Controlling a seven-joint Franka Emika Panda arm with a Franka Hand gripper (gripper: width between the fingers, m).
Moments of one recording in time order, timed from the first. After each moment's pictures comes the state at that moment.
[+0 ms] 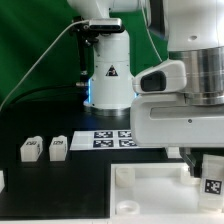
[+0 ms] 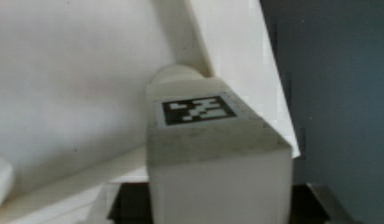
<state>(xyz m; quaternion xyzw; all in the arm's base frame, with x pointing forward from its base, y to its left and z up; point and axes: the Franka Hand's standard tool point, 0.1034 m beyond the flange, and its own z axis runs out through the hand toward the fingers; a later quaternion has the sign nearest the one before) 0.636 0.113 0.079 -0.97 0.24 -0.01 0.06</state>
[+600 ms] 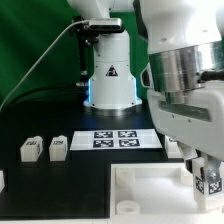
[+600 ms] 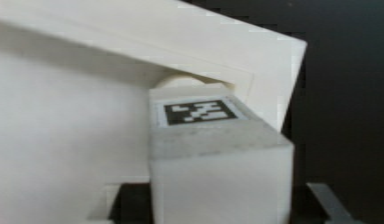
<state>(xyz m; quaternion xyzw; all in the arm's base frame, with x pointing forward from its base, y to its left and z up) 0.626 0.100 0.077 -0.74 0.66 0.00 0.11</state>
